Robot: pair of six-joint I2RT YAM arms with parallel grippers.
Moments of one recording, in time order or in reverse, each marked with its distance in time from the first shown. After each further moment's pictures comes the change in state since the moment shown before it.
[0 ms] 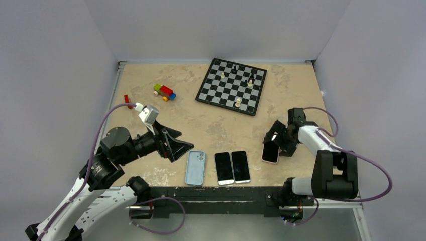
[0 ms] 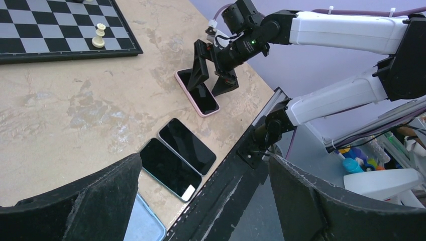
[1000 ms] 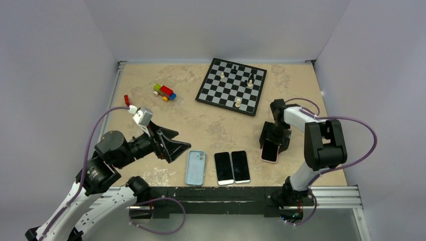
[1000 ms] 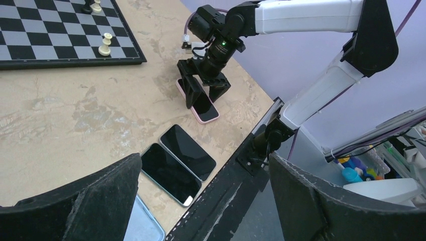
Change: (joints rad) left arm 0.000 -0.051 -0.009 -0.003 -0.032 -0.018; right arm 0.184 0.335 0.265 -0.237 0.170 -0.110
